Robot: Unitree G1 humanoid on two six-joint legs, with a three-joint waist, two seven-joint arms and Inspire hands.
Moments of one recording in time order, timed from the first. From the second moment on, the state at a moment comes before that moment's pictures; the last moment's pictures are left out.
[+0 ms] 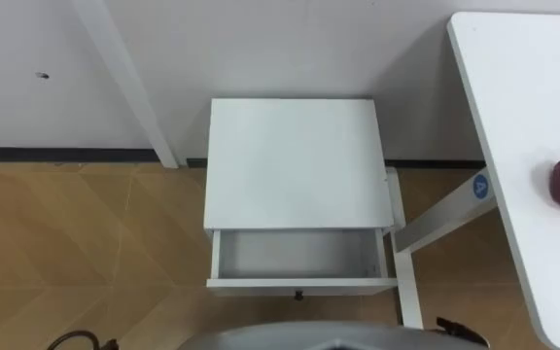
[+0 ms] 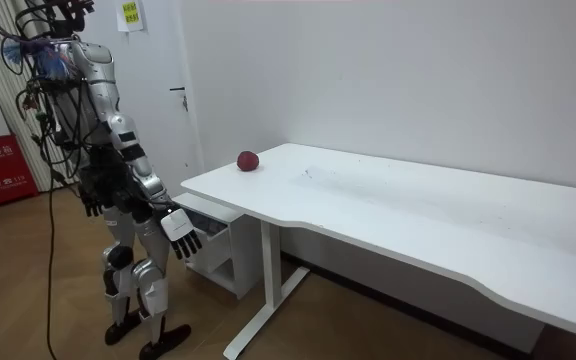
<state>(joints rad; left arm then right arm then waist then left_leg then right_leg) 0.19 0.18 0.23 1.17 0.17 0.06 0.12 0.07 -0.22 -0.14 1.35 0.10 -0.04 0.00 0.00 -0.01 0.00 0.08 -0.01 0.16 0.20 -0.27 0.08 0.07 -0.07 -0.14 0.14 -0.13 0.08</state>
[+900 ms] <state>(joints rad) 0.22 0.22 0.43 1.20 0.08 0.02 0.12 0.11 -0.21 -0.78 1.20 1.39 -0.03 -0.16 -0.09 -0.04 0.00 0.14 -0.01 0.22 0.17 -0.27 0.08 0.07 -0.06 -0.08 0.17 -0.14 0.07</state>
